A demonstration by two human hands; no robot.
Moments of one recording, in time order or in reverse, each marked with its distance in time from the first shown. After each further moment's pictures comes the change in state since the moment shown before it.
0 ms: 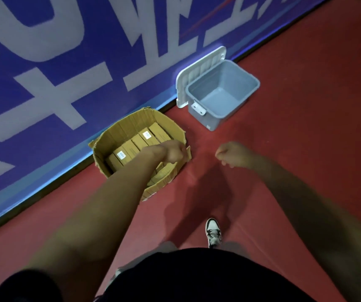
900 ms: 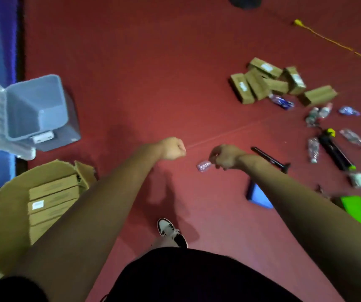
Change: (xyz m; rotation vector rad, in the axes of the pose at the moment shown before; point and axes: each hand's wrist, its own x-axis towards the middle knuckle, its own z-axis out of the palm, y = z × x) left_hand -0.158 0.102 0.251 0.715 -0.575 0.810; right_hand -0.344 0.074 0.285 0.614 0.419 0.770
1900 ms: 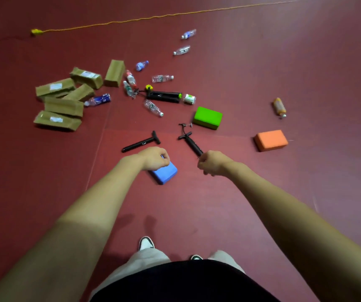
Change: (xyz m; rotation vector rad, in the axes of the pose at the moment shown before) left_hand 0.108 0.323 0.187 0.566 -0.519 0.595; right_hand -0.197 0.284 0.067 0.722 0.445 0.785
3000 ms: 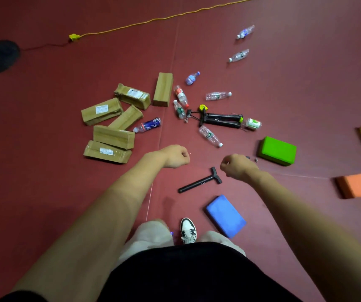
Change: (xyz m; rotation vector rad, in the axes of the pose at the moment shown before) left_hand 0.251 -0.232 -0.410 -0.001 -0.117 -0.042; right_hand 0.393 -0.327 -0.122 0.022 0.000 0.071
